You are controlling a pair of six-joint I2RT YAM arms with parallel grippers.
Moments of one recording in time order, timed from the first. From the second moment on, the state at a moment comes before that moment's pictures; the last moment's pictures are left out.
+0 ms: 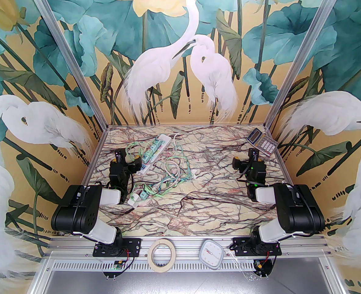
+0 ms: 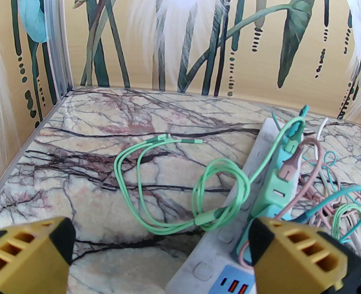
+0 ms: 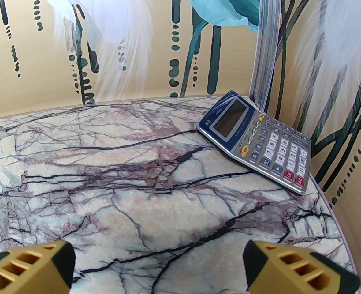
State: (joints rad) left arm -0.04 1.55 0.36 0.99 -0.13 -0.07; right arm -0.03 1.55 0.37 0.89 0.05 0.04
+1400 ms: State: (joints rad) left arm -0.02 1.37 0.54 0.57 -0.29 -0.15; right arm -0.03 1.55 0.37 0.88 0.05 0.04
